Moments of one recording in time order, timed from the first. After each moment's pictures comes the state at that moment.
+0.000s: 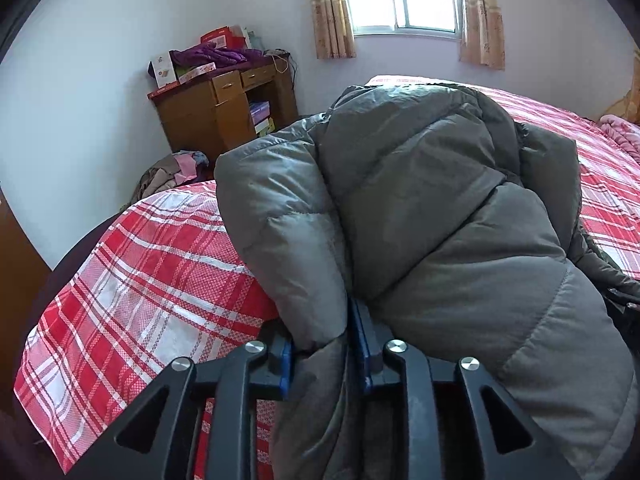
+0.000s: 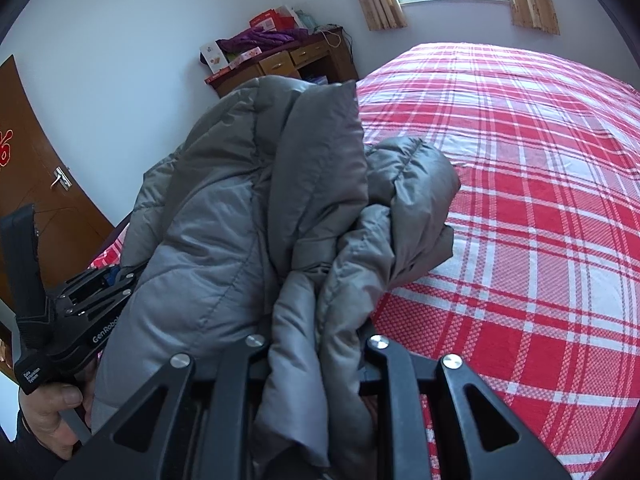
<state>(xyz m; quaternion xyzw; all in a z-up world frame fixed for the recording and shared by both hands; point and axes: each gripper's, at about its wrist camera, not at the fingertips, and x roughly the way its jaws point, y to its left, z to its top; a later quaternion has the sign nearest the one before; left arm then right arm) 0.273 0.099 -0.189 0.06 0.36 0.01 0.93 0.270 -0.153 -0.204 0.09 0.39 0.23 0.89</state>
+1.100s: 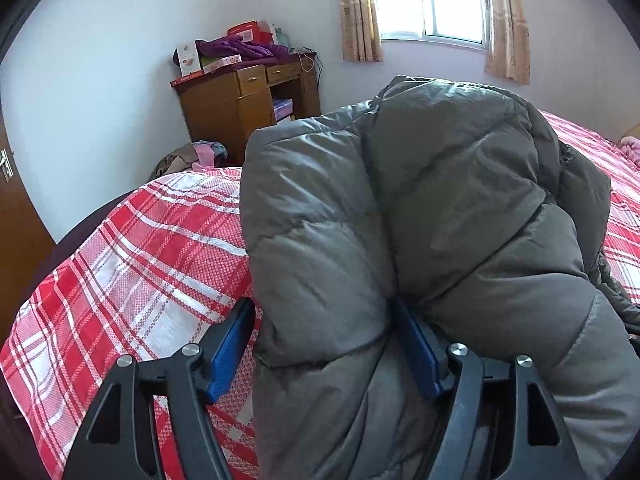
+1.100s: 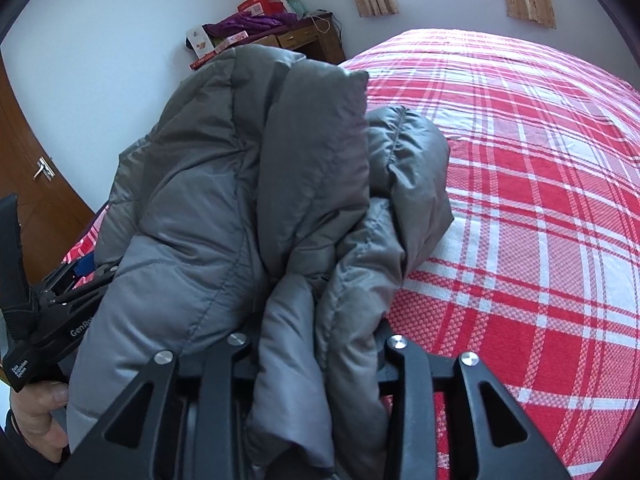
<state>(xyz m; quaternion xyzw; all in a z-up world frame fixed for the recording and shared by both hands) 0.284 0.118 -0.213 0.03 0.35 0.05 0.94 0.282 -0.139 -0.227 0.07 0.41 0.21 0.89</state>
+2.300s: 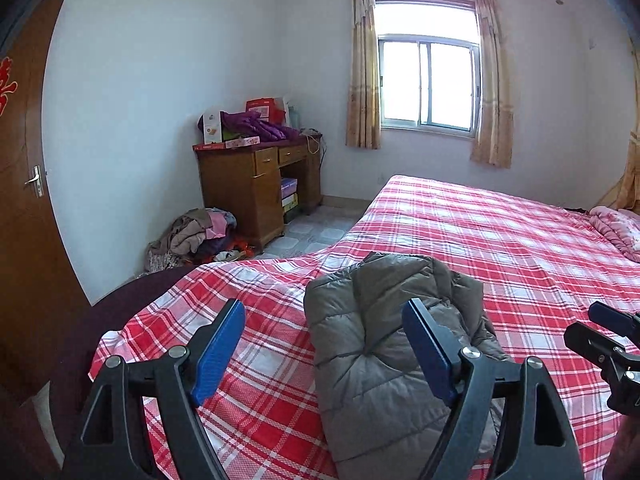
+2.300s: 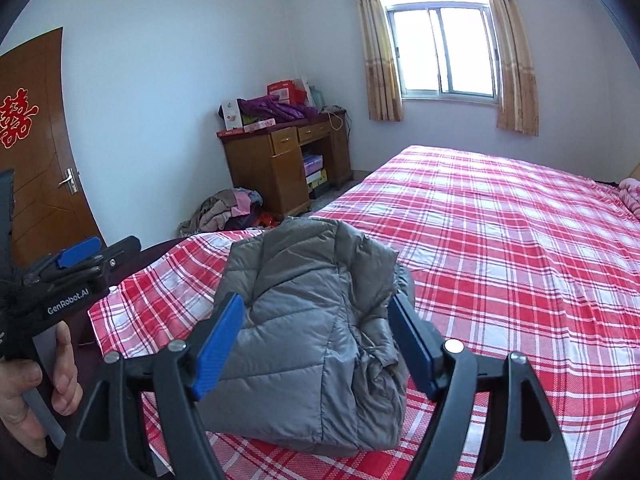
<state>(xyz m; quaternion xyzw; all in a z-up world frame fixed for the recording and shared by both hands) 0.125 0.147 -0.035 -0.01 0.21 0.03 0.98 0.125 -0.120 -0.059 0.01 0.24 0.17 0.95</state>
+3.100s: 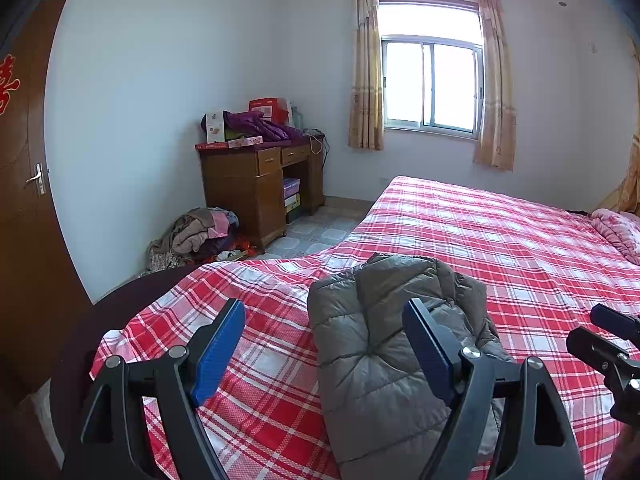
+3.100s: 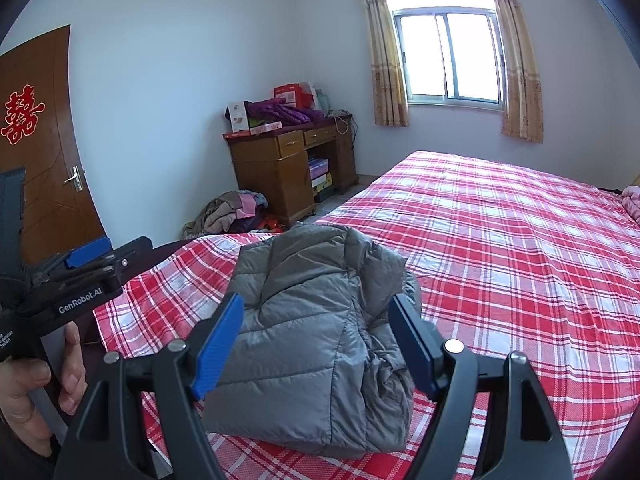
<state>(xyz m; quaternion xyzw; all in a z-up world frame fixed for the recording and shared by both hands) 0.126 0.150 -0.034 -0.01 0.21 0.04 0.98 0.117 -0.112 -0.056 0.01 0.24 0.18 0.95</state>
